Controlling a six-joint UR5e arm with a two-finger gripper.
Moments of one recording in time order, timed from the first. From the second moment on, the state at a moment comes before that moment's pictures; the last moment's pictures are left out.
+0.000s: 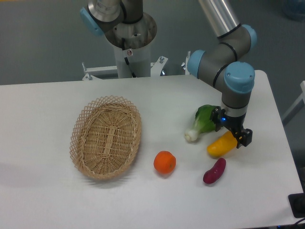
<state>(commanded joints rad) 2.74 -2.00 -1.72 -0.72 1.54 1.59</state>
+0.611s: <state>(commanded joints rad) 2.80 -1.90 -1.55 -0.93 1.55 1.61</state>
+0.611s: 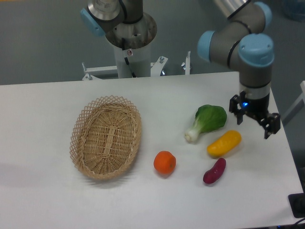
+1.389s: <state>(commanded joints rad) 3.05 -1.86 -1.43 -1.29 1.38 2.13</state>
